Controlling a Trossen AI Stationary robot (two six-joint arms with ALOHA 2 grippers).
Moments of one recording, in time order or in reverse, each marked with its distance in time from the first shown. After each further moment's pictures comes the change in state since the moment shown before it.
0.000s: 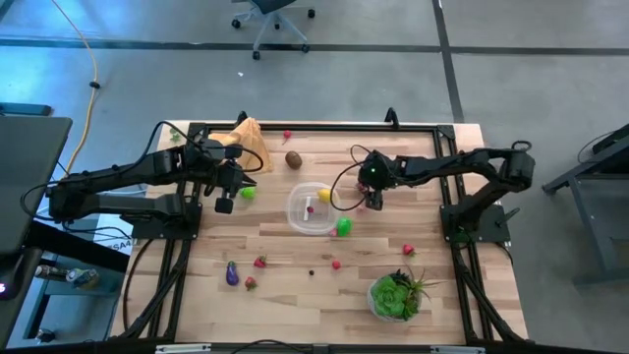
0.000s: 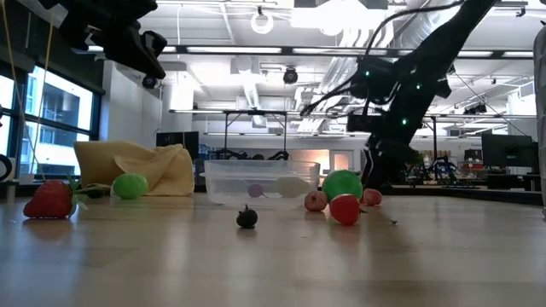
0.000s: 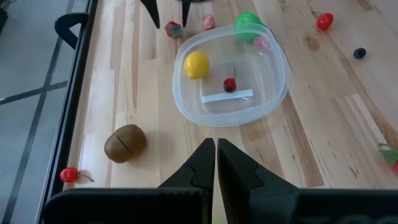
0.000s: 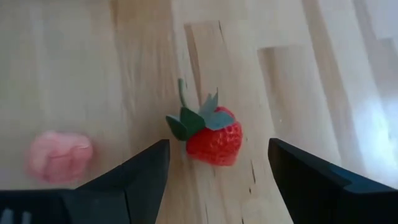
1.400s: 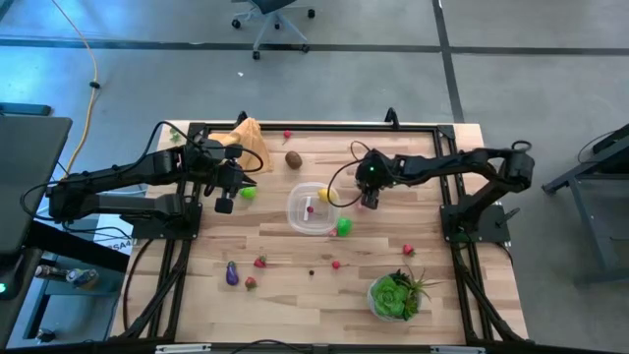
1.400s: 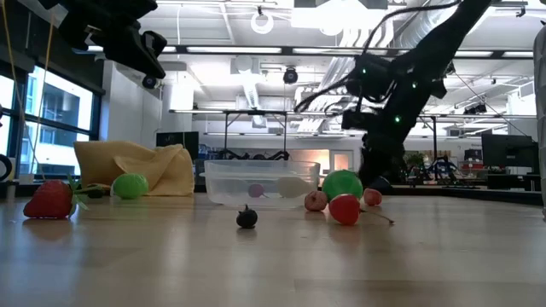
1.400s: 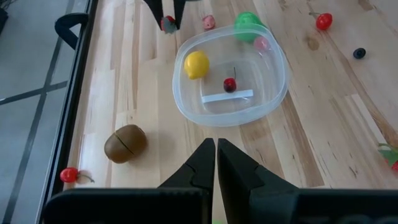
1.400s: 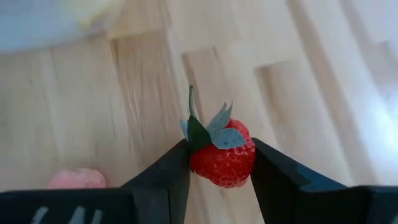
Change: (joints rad) left arm 0.000 0.000 0.000 0.000 0.000 0.000; right arm 0.002 -0.001 0.024 0.023 -0.016 0.109
